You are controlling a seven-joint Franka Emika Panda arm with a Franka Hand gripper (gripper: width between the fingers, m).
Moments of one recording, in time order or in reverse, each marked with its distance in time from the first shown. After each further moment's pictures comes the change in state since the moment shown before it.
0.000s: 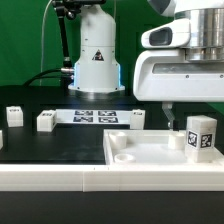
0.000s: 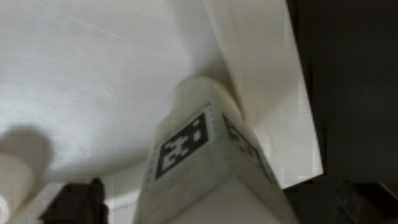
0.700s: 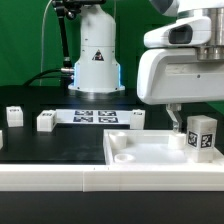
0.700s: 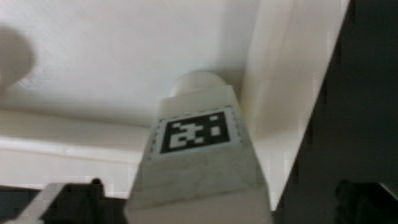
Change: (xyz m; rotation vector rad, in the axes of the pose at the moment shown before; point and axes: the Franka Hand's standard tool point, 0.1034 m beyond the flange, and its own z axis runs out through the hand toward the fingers) arm -0.001 -0.003 0.000 -0.005 0.001 -0.433
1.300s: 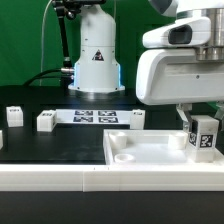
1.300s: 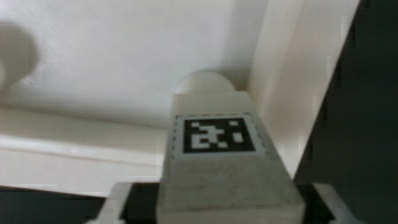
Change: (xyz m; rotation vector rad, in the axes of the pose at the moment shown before) arm 0.000 0.002 0.000 -0.001 0.000 0.028
